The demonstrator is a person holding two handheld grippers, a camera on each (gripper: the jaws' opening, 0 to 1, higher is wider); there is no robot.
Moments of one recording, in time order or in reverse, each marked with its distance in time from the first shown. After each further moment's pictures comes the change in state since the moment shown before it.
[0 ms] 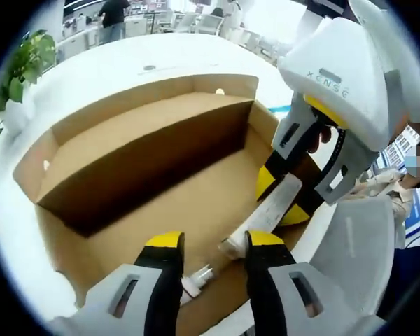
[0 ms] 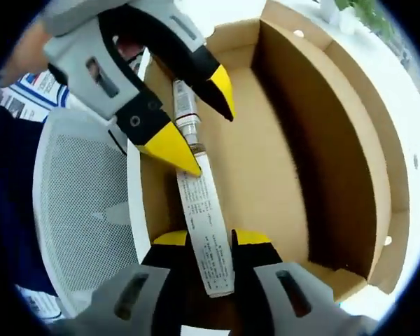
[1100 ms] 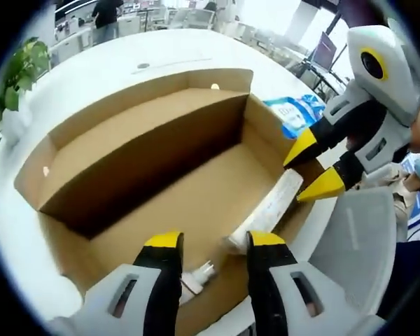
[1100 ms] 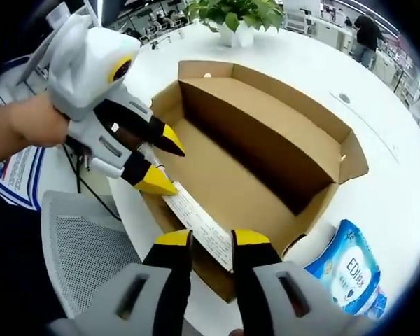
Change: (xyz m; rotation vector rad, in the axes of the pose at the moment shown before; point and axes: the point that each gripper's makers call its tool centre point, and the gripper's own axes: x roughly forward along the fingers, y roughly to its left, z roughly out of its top) left arm -0.001 0.001 -0.001 0.024 0.035 0.014; right arm -0.052 -0.003 -0.001 0.487 -0.376 -0.262
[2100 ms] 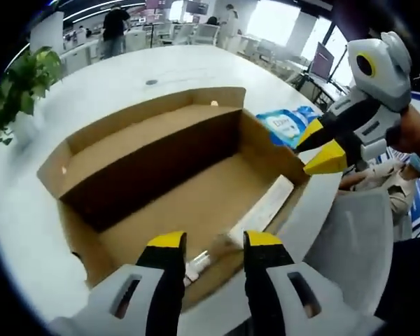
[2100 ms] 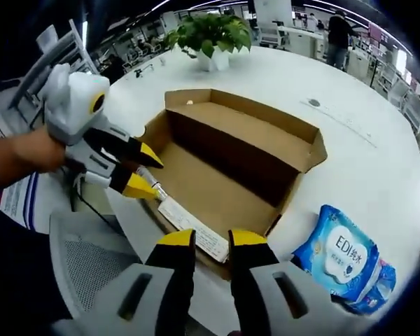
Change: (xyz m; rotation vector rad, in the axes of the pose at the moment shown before) left arm -0.022 -0.012 -0.008 0.017 -0.036 -0.005; right arm -0.031 -0.003 0.002 0.113 -0.128 -0.059
